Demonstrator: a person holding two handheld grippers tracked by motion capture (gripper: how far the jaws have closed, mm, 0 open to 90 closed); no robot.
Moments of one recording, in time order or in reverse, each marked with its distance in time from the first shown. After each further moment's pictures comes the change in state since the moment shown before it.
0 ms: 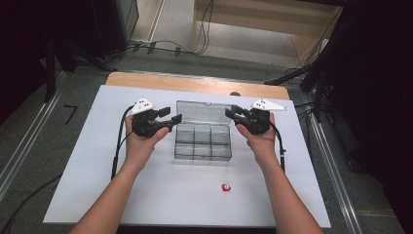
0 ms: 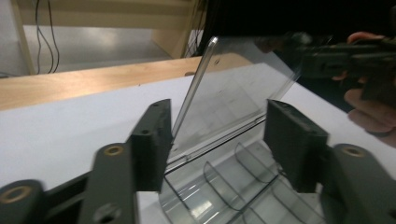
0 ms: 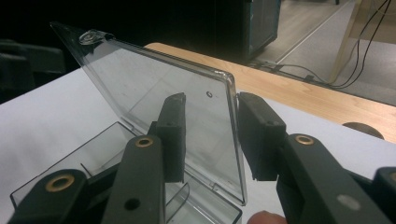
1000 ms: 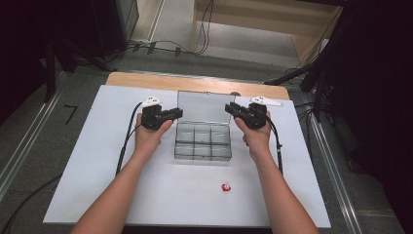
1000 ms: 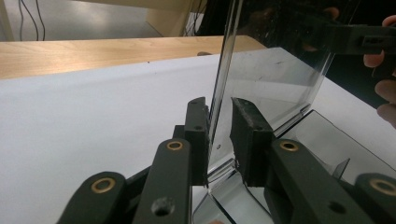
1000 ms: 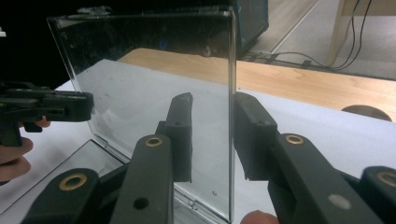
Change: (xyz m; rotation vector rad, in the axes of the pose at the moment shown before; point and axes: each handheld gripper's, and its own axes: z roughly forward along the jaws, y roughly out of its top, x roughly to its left) left arm 0.039 -0.018 0.051 0.043 -0.049 -0.059; right arm -0.021 -0.008 0.026 0.009 -0.022 0.130
